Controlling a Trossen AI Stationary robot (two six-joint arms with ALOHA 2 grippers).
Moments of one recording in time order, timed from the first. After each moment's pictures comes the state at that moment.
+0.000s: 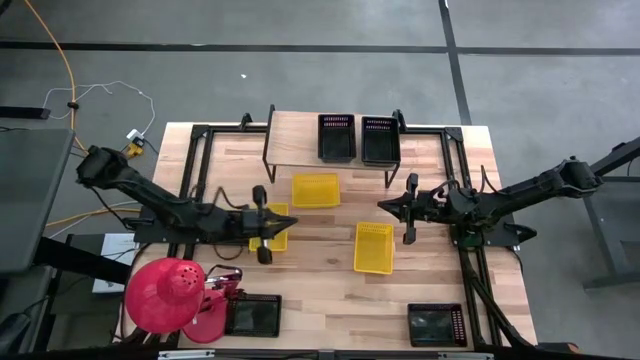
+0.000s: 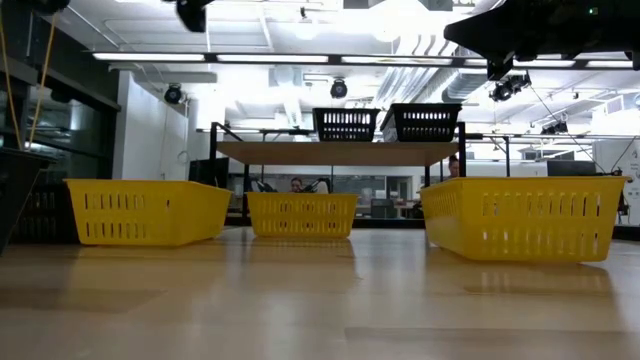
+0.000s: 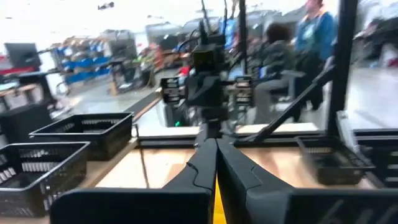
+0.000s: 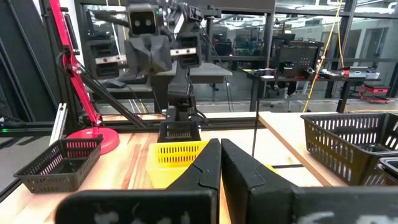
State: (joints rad) left arm -0.28 1.19 0.51 0.75 -0.55 0.13; right arm 0.21 0.83 0.26 0.63 0.32 -0.05
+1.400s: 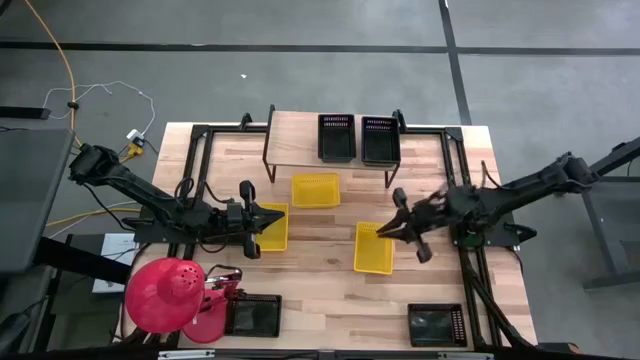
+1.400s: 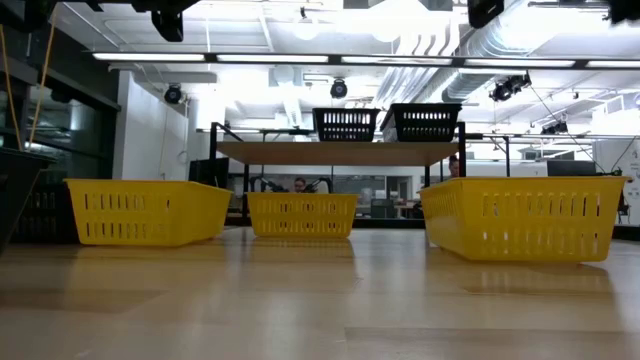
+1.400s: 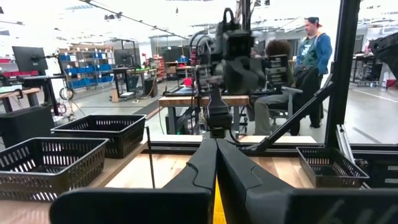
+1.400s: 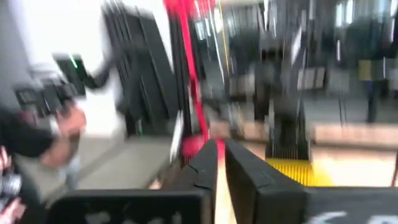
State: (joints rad) left arm -0.30 1.04 0.39 0.78 -0.56 0.12; right arm 0.28 0.88 0.50 0.39 -0.04 0.08
